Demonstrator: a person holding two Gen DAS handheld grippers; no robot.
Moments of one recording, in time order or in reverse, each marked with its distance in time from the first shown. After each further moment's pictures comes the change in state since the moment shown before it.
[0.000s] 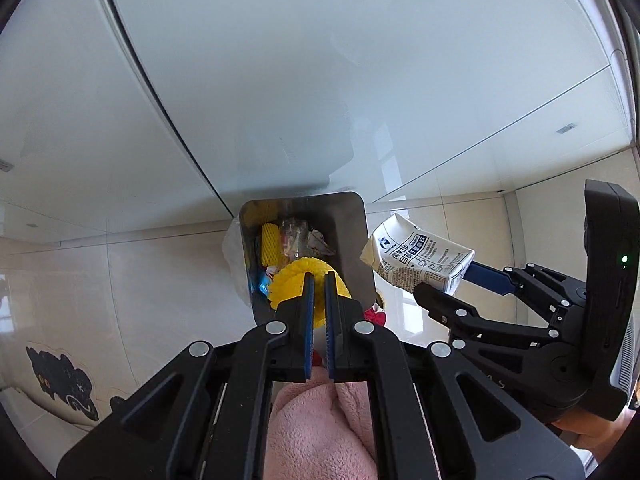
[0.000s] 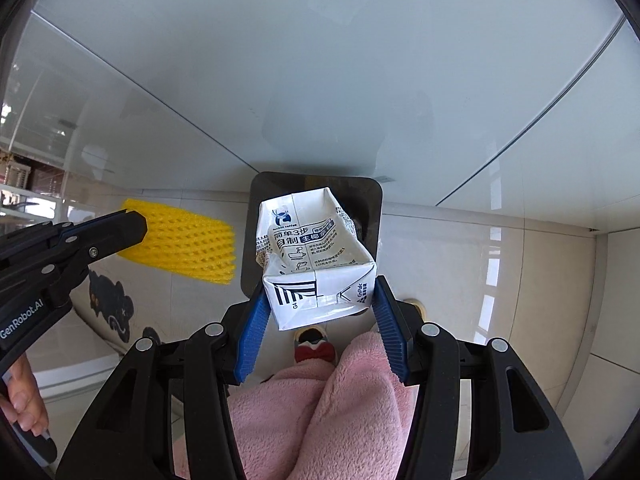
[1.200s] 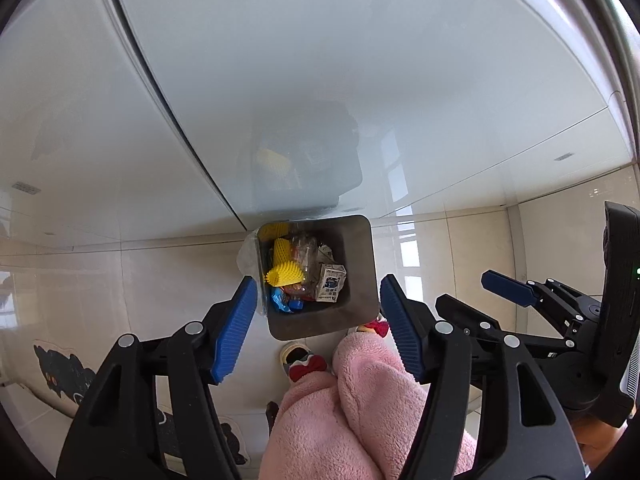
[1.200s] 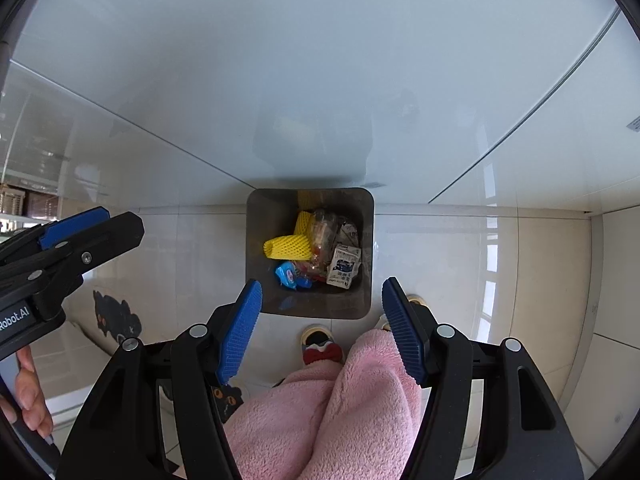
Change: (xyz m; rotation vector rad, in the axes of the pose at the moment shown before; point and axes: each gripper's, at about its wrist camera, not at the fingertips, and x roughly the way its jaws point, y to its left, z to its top) left arm -0.050 0.004 0.025 -0.020 -0.032 0.028; right arm -0.033 -0.002 0.021 0.077 -0.007 -0.003
